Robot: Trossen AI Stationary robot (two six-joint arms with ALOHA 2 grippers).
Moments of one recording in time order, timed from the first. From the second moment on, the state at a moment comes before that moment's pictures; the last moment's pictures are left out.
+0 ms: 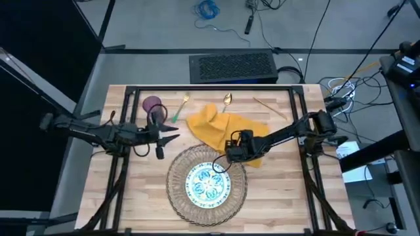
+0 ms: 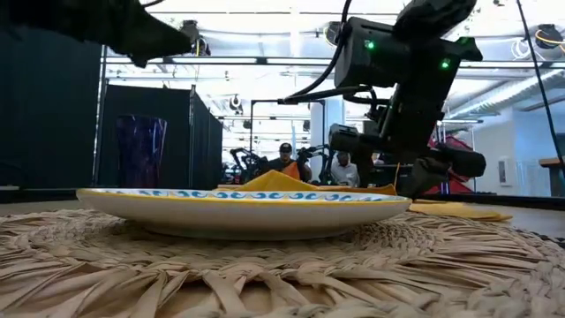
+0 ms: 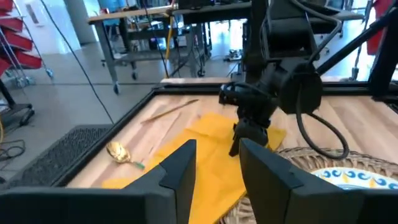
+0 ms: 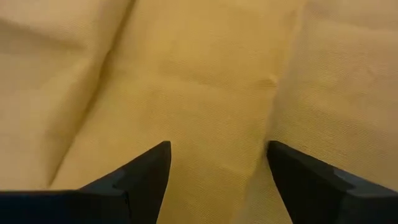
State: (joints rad) left arm -0.15 0.69 0.34 0.22 -0.35 0.03; right arm 0.15 1.83 1.02 -0.62 0.52 1.77
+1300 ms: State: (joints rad) left arm -0.17 0.64 0.34 0.22 -0.35 0.04; right arm 0.39 1.66 1.02 -1.06 0.68 2.16
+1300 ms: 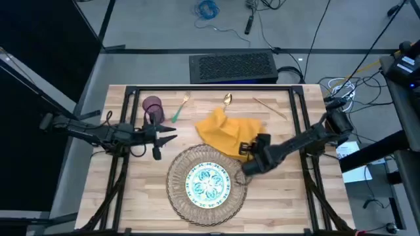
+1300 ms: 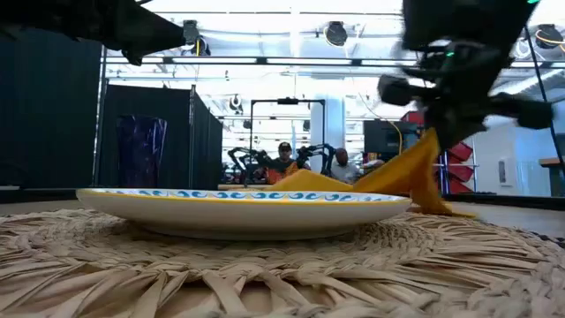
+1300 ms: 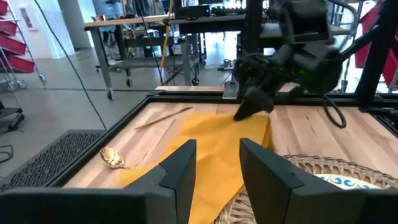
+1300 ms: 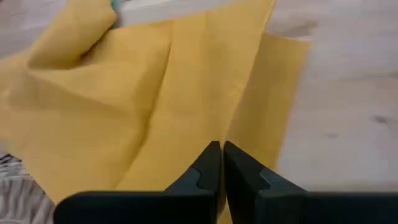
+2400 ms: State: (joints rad) left arm -0.17 0.64 0.34 0.21 -0.36 0.09; right arm 0.22 1.56 1.02 -0.65 0.87 1.63
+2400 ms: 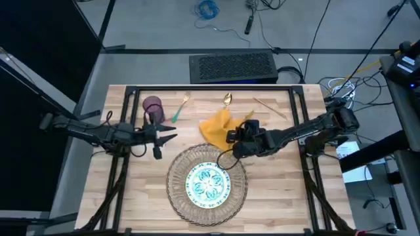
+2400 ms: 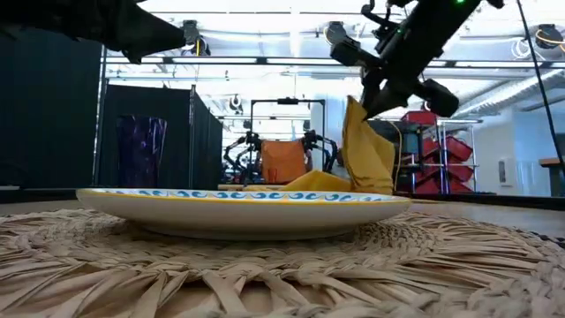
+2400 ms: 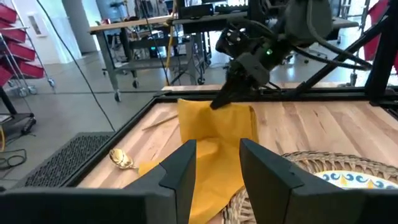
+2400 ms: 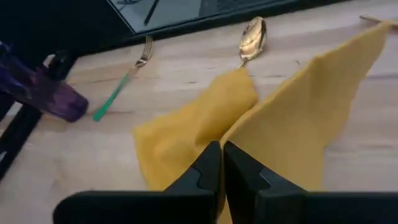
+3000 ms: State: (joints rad) left arm -0.17 0.64 0.34 0.20 -0.37 0.09; right arm 0.47 1.57 0.99 -1.16 0.63 2.20
